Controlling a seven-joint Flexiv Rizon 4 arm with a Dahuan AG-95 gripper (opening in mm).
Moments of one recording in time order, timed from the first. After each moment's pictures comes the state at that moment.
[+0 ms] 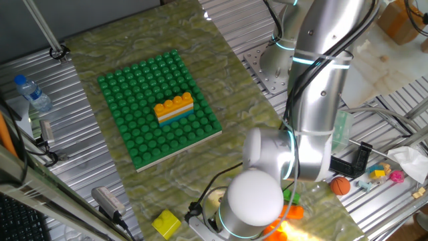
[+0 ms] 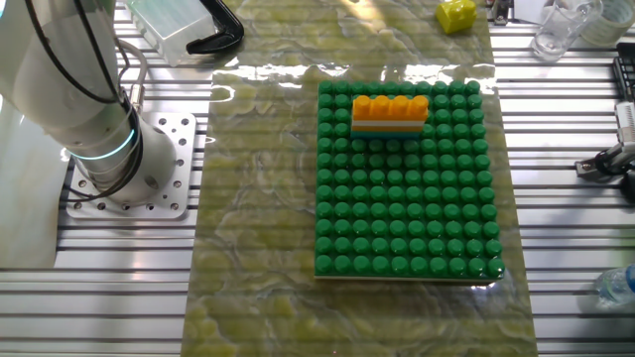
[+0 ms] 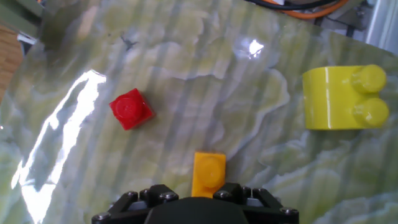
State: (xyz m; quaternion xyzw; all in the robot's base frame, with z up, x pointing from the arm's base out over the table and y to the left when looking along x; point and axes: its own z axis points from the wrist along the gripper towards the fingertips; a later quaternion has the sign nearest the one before) arm 0.534 0.465 0.049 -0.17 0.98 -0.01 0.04
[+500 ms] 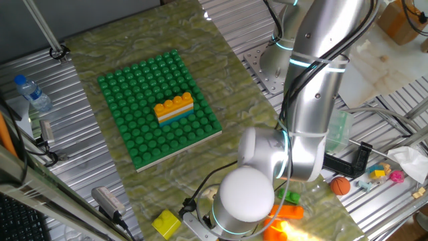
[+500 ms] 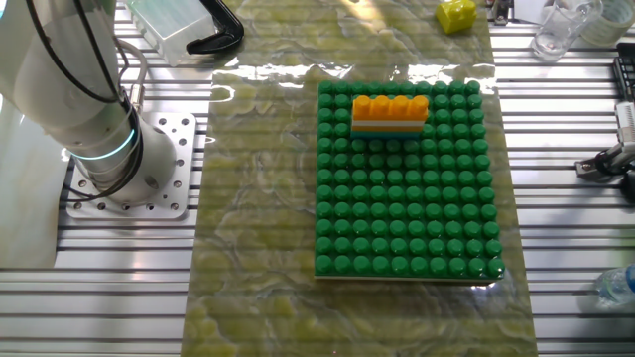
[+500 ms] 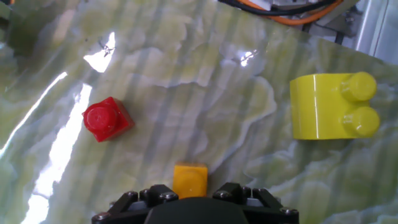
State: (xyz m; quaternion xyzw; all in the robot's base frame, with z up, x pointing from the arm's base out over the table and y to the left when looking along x) arm 0.539 0.457 0.037 -0.16 0.99 -0.01 0.04
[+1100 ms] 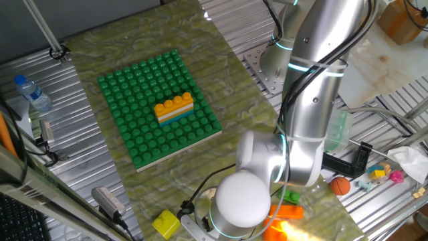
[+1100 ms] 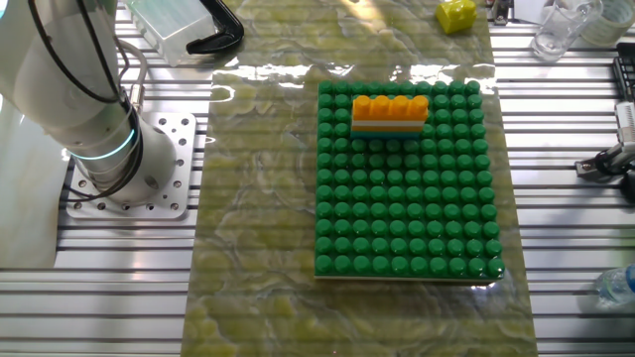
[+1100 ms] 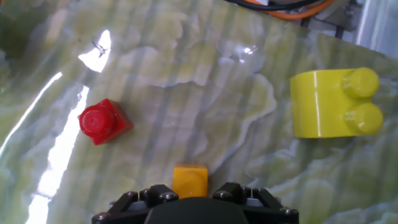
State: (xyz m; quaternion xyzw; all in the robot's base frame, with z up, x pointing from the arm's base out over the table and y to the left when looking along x) arm 0.541 0.458 0.027 -0.15 0.99 -0.01 0.03
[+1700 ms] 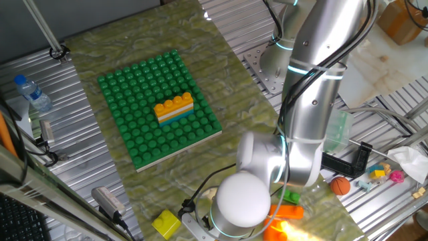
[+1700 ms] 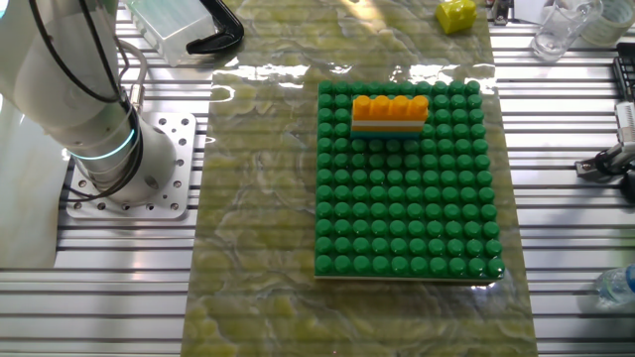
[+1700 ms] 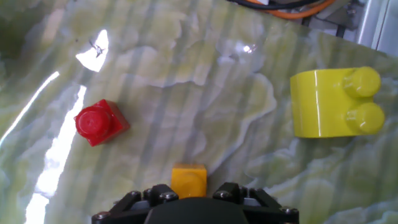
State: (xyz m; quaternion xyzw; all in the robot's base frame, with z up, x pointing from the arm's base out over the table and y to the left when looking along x) arm 0.538 0.456 0.023 -0.14 0.99 -0.01 0.03
